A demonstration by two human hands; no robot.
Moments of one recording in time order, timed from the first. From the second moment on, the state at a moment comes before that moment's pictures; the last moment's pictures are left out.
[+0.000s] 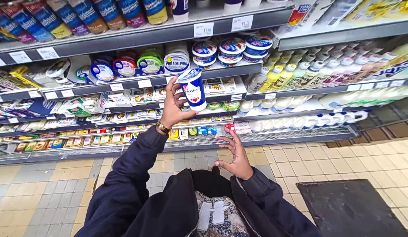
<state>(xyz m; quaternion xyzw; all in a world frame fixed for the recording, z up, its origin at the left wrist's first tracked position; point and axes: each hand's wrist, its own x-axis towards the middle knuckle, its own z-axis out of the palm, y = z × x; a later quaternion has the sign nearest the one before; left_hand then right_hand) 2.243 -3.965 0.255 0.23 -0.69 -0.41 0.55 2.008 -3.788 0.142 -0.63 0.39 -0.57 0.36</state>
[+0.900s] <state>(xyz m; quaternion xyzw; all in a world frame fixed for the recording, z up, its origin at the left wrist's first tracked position) 2.103 -4.195 0.415 0.45 -0.72 -0.02 0.53 1.831 -3.803 0.112 -0.60 0.43 -0.59 0.33</state>
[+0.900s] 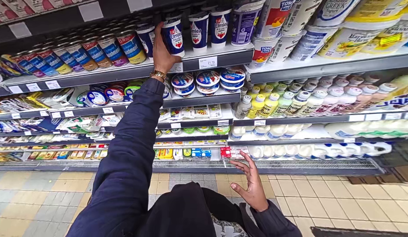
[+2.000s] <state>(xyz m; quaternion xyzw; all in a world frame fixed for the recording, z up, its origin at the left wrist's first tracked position) 2.161 -3.827 0.160 0.22 -0.65 -0.53 0.50 1.935 -3.736 0.120 -0.62 0.35 -0.59 0.38</state>
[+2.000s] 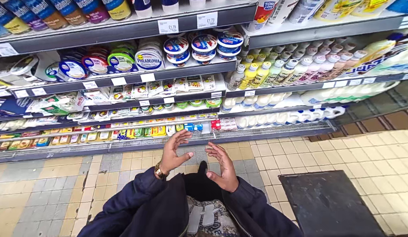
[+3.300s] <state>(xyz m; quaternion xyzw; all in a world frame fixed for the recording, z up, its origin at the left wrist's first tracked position) 2.171 -3.748 0.122 0.20 -0.62 -0.61 0.45 1.951 -3.669 0.116 -0.58 0.43 -0.60 0.34</state>
